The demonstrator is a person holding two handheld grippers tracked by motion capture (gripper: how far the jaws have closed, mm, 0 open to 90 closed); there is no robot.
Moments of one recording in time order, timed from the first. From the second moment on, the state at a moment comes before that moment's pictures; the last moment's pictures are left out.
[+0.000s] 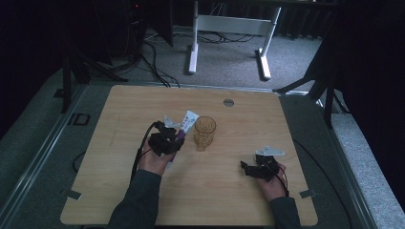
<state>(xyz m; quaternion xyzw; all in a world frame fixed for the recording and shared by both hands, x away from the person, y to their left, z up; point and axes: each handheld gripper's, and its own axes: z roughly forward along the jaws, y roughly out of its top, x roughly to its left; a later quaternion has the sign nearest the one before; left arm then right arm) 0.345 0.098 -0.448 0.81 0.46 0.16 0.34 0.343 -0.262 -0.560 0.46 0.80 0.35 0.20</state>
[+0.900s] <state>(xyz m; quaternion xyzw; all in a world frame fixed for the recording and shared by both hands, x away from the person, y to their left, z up) 0.348 0.098 -0.435 0.80 0.45 0.18 0.36 0.343 -0.262 -0.560 0.46 0.80 0.35 0.20</state>
